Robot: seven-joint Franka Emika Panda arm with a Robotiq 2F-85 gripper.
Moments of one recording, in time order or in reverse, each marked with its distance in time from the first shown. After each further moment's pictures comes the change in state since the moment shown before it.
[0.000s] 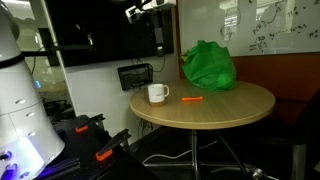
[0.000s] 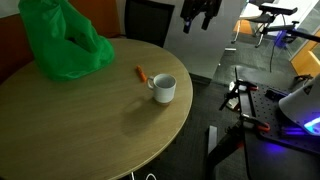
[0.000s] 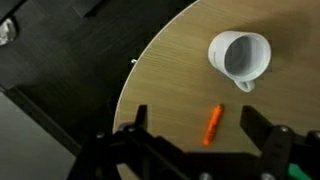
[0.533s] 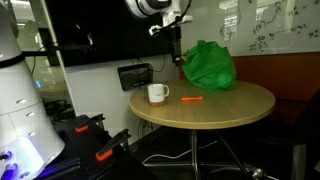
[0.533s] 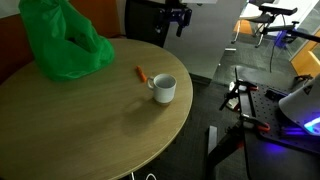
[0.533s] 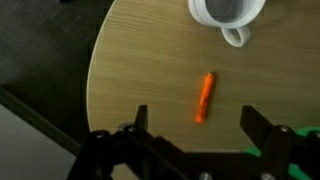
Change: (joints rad) arm 0.027 0.315 -0.028 0.231 0.000 0.133 0.082
